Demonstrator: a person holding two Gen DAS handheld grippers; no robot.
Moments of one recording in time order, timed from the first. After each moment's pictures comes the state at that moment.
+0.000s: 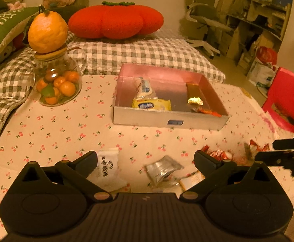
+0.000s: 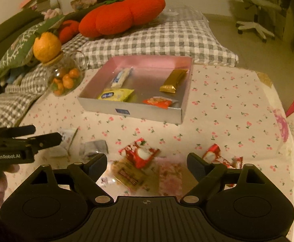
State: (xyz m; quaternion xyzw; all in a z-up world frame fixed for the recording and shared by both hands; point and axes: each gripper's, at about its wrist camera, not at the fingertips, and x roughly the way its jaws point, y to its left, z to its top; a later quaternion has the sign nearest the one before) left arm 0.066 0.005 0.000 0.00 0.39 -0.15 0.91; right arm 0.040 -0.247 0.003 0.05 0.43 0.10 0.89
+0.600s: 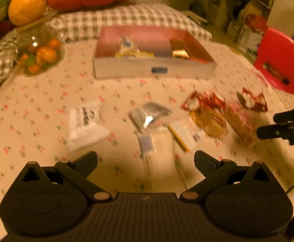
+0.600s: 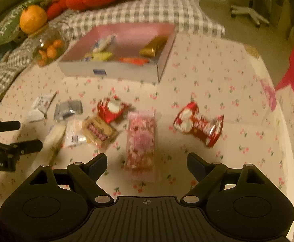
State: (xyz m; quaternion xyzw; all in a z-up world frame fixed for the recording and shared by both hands) left arm 0.034 -0.008 -0.038 0.04 0.46 -0.19 0.87; right arm 0.021 -0.268 -0.040 0.03 0.50 0.08 0.86
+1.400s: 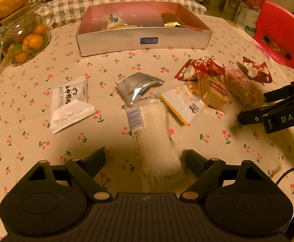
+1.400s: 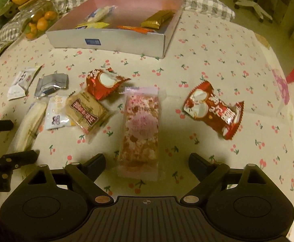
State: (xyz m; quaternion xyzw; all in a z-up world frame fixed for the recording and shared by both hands) left arm 0.031 -0.023 -0.061 0.09 0.49 -0.19 0.85; right arm 0.041 -0.244 -0.077 -0.02 0.52 0.07 0.85
